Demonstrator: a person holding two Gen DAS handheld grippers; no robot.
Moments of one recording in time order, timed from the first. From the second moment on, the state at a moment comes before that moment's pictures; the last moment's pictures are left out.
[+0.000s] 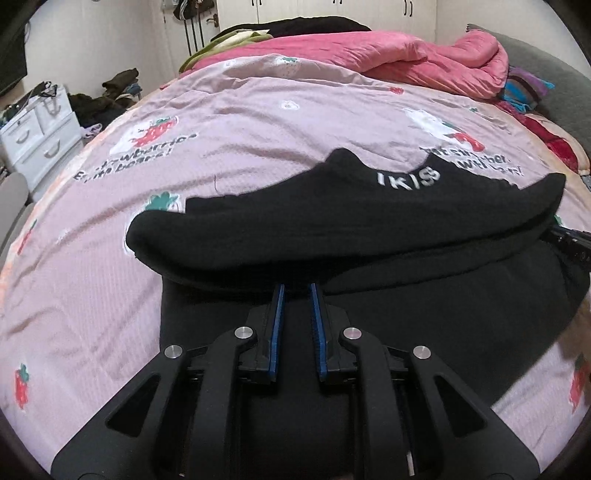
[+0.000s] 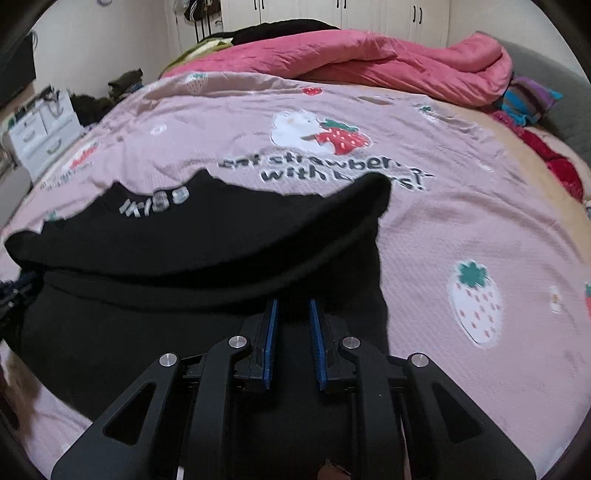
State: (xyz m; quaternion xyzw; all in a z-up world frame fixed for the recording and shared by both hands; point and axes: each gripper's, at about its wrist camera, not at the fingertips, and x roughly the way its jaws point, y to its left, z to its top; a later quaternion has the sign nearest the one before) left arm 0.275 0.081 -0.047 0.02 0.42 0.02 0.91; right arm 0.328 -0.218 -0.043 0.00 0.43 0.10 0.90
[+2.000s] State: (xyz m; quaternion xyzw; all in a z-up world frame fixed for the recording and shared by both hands) left arm 0.263 0.169 -0.032 -0.07 0.41 0.11 0.90; right arm 0.312 -0.275 -0.014 0.11 0.37 0.02 0.92
